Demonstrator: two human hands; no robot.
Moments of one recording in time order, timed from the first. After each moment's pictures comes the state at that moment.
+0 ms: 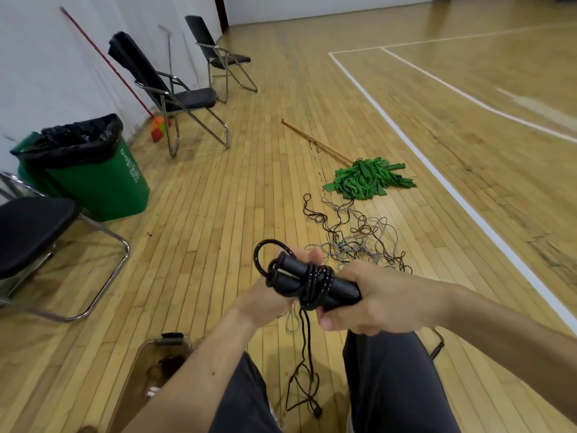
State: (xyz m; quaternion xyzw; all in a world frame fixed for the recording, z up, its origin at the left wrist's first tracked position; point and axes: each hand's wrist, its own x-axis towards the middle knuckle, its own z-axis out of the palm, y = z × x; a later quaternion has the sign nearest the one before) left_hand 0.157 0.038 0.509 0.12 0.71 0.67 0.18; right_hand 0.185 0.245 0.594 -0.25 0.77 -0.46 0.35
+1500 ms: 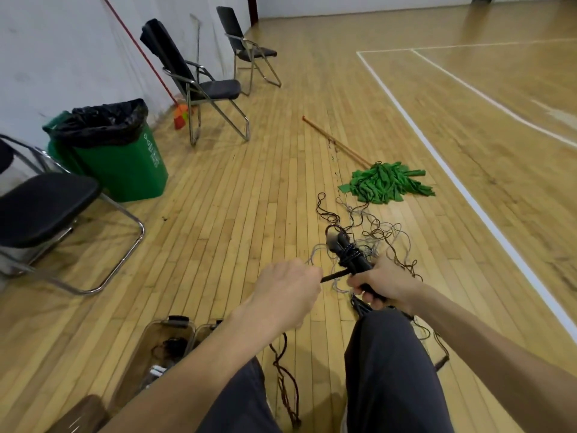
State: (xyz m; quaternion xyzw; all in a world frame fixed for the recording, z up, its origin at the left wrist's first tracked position) left_hand 0.175 0.062 0.545 0.18 0.98 0.02 0.03; right_hand 0.114 0.262 0.489 0.09 0.76 -0.57 0.30
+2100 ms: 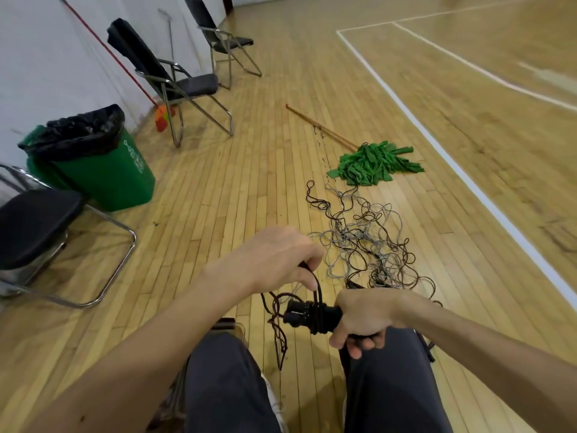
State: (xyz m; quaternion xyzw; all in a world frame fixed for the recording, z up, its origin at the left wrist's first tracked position) left_hand 0.146 0.085 0.596 0.34 0.93 0.01 0.13; right_hand 0.160 0.260 0.509 -0.09 0.78 -0.30 0.53
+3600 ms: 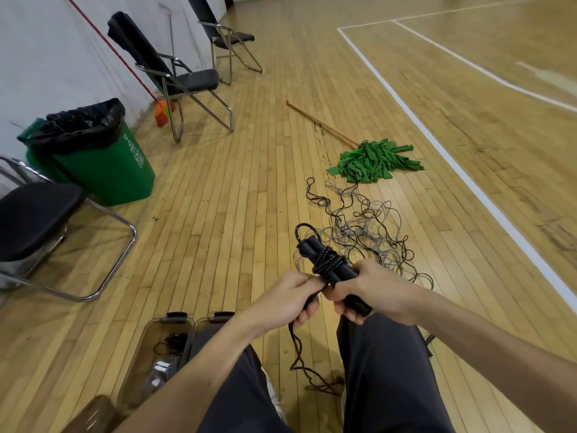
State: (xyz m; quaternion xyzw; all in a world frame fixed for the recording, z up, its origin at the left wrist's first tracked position) left_hand 0.188 0.081 0.502 0.05 0.78 0.55 0.28; right_hand 0.176 0.269 0.517 -0.01 0.72 -0.60 0.35
